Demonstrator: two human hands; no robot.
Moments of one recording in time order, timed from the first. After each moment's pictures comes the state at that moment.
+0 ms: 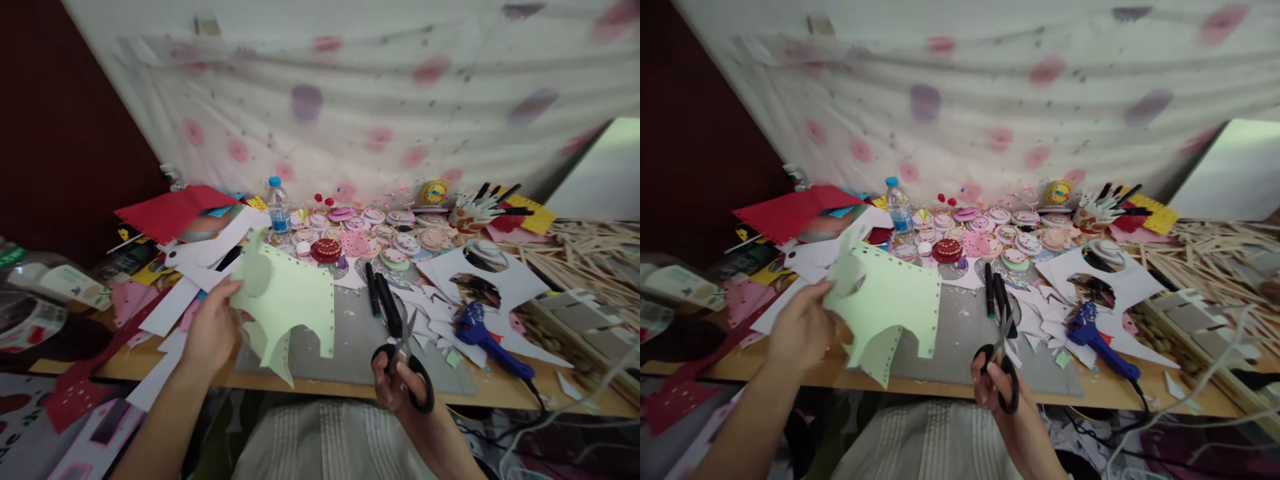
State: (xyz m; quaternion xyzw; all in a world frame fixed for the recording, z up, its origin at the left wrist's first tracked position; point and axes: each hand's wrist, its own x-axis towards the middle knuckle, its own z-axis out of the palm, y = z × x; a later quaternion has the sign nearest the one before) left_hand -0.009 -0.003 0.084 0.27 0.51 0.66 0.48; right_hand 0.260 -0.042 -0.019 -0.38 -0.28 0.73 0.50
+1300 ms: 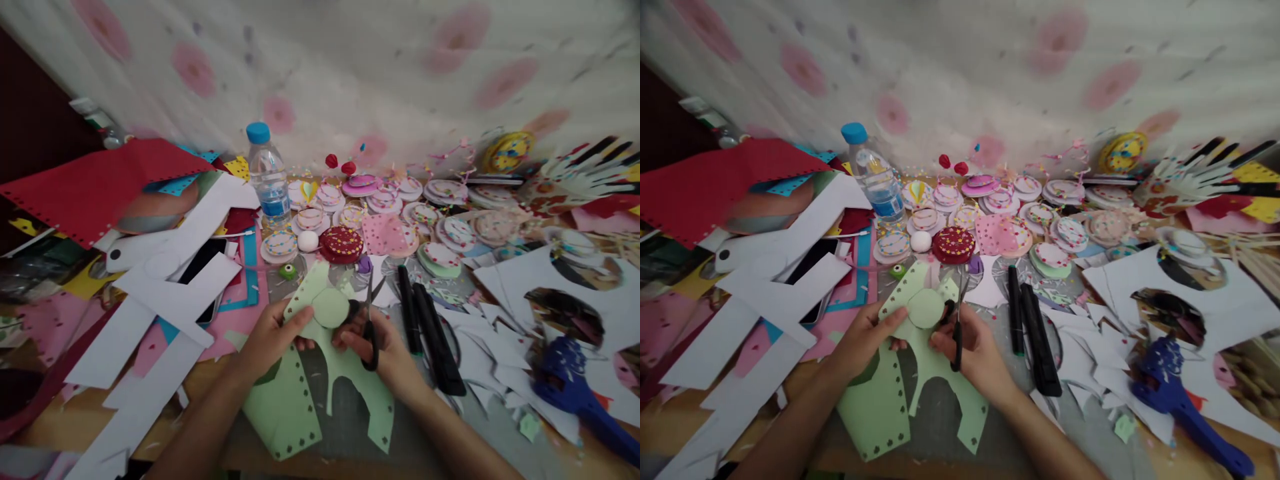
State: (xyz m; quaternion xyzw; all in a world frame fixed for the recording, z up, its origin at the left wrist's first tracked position) left_hand -0.002 0.094 -0.026 0.39 0.53 0.42 0.62; right_hand 0.191 0.105 -0.044 -0.37 -0.48 0.69 0.39
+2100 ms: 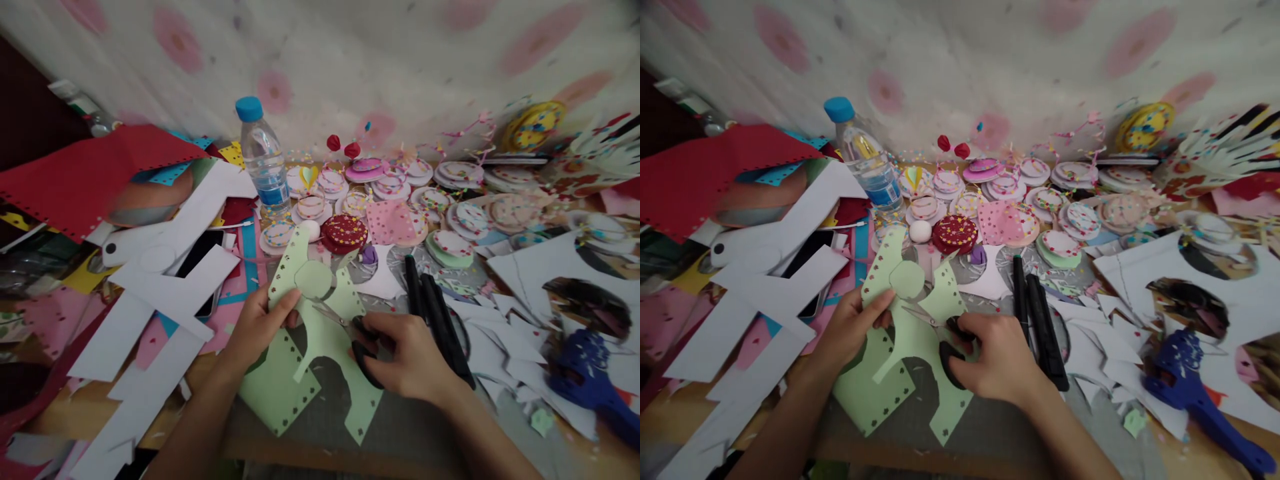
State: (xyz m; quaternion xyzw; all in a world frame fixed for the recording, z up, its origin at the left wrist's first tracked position) left_hand -0.017 0.098 -0.024 0.44 0.59 0.44 0.52; right_hand 0.218 0.112 -0.023 -0.45 -0.80 0.37 0.15
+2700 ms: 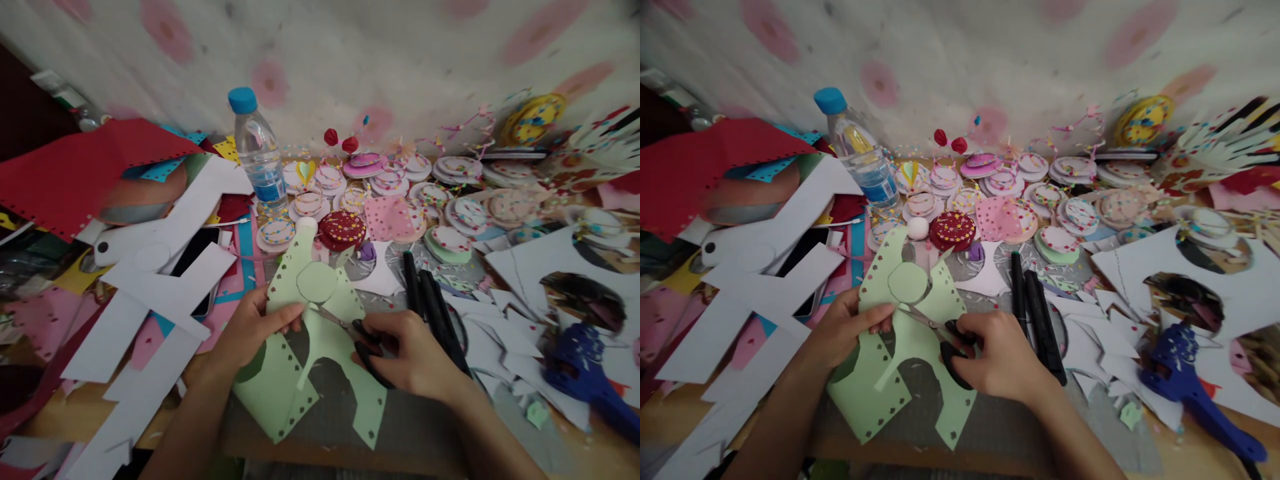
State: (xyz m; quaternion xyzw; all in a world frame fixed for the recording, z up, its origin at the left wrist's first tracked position) left_hand -0.026 0.096 -0.020 0.43 0.55 0.40 0.60; right_hand 0.222 0.115 -0.022 -0.44 -0.79 0.42 0.11
